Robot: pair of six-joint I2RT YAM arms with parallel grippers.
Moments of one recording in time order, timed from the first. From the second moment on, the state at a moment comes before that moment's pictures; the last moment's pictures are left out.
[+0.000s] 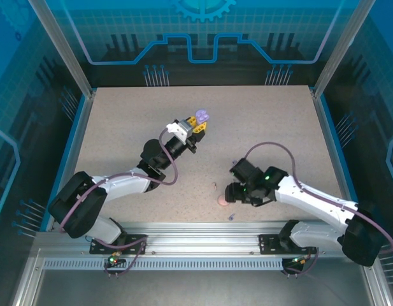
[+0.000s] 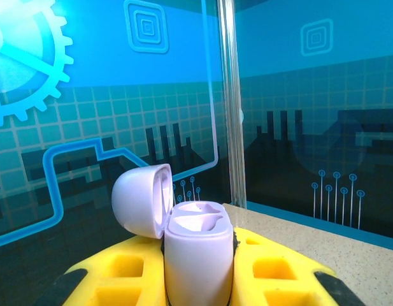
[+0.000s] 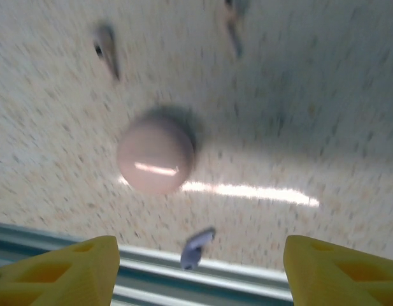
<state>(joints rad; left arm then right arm) -0.63 1.48 0.67 1.08 0.10 0.07 0.85 1.15 0.76 -0.90 -0.01 0.88</state>
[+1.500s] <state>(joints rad) -0.60 1.43 0.64 1.10 0.09 0.07 1.07 1.47 0.75 -0.83 -0.03 1.12</state>
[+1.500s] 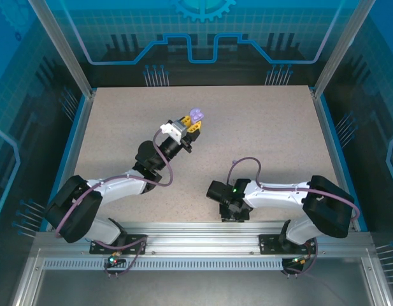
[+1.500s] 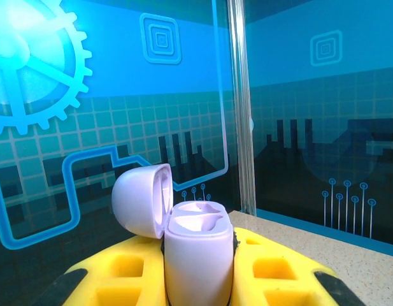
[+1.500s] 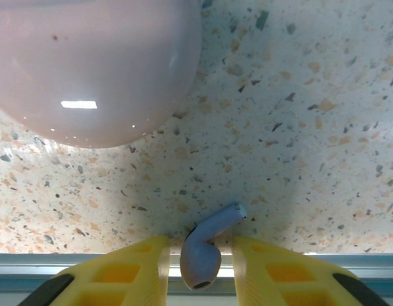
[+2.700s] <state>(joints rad) -0.60 1.43 0.64 1.15 0.12 0.05 0.60 1.66 1.20 -0.78 -0.03 0.68</state>
